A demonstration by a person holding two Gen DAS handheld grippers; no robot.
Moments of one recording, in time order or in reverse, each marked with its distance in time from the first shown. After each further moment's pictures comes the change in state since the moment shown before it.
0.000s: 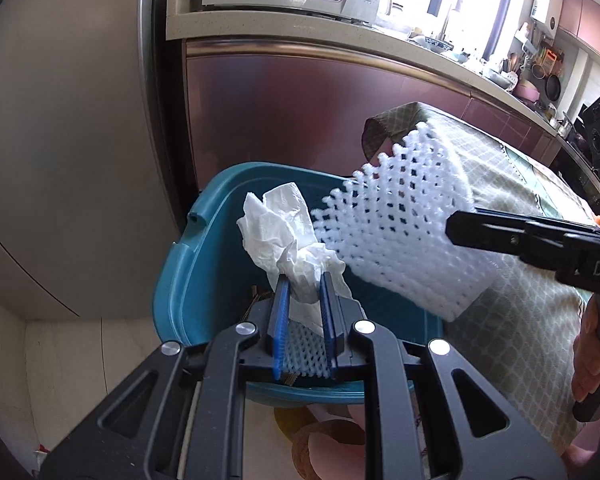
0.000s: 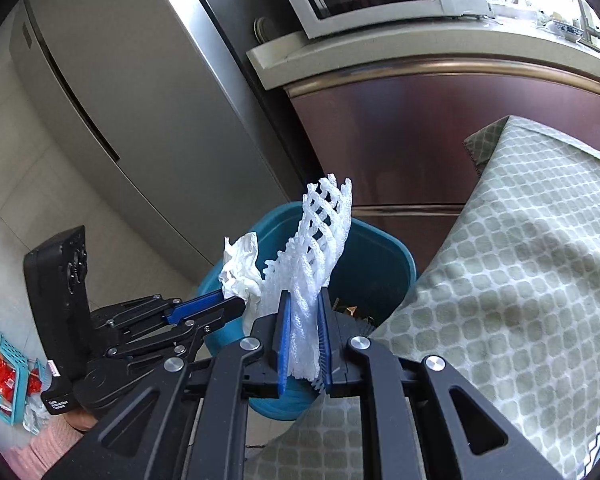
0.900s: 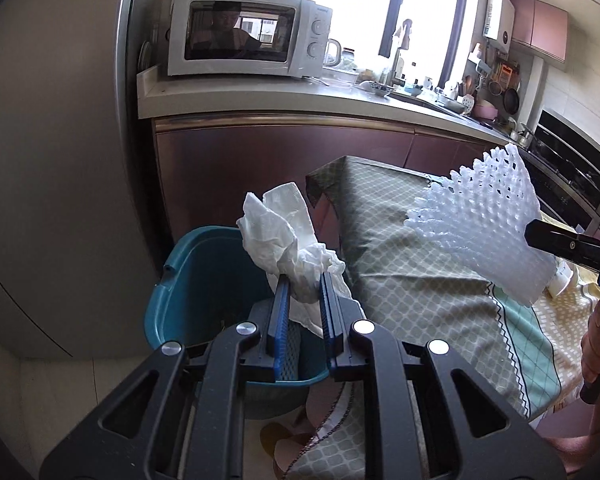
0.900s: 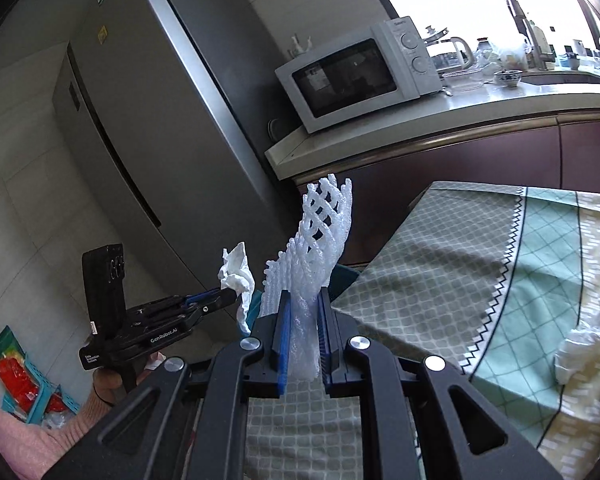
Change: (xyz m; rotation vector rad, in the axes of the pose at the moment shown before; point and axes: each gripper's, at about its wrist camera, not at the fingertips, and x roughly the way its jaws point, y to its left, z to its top) left arm -0.099 -0.040 -0.001 0.079 -0.171 -0.086; right arm -0.155 -0.022 -0.055 0.023 -0.294 0.078
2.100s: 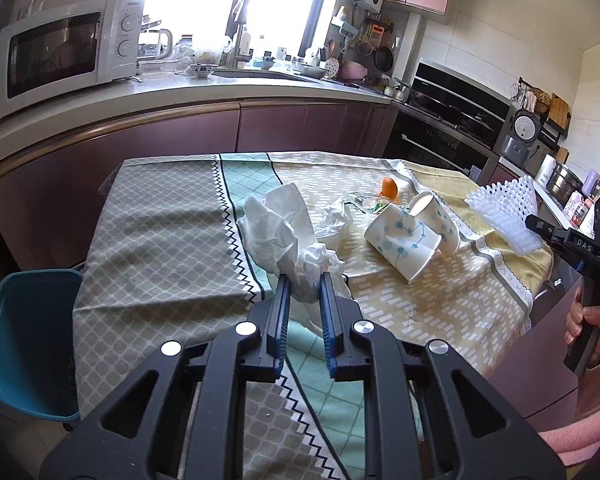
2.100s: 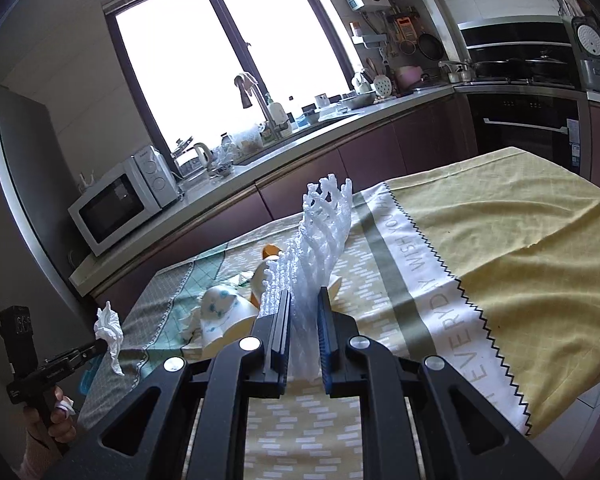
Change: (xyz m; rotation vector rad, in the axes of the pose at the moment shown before) left arm 0.034 -0.220 -0.009 0.231 0.051 -0.406; right arm -0.306 -0.123 -0.122 0.320 -0.402 -0.669
